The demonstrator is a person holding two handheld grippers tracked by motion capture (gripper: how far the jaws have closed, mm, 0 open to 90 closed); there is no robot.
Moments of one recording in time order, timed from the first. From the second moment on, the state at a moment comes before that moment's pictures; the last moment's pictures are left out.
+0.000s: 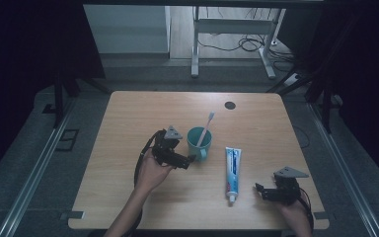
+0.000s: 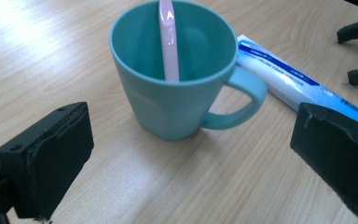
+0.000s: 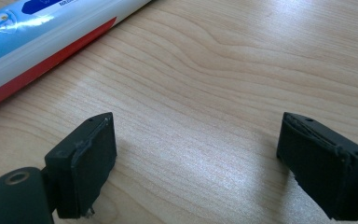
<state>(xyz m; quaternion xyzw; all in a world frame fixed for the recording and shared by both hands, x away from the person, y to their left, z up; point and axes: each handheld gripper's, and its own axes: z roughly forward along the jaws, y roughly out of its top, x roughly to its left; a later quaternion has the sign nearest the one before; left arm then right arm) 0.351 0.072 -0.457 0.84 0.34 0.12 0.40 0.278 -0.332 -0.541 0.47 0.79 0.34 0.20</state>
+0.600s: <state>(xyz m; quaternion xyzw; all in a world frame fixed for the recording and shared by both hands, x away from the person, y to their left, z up) 0.328 0.093 -0.494 0.84 0.34 0.10 0.40 0.278 -0.332 -0.541 0.47 0.79 0.34 0.20</state>
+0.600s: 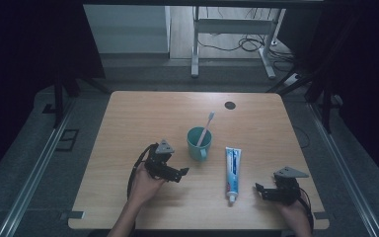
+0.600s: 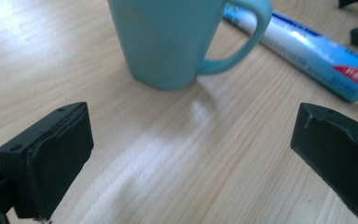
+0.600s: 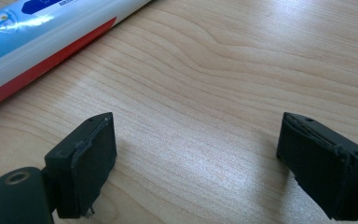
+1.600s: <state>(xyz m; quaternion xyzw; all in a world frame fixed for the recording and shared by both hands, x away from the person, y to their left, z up) 0.304 0.100 -0.545 0.86 0.37 0.13 0.33 0.278 -0.333 -0.541 0.47 0.79 0.34 0.20</state>
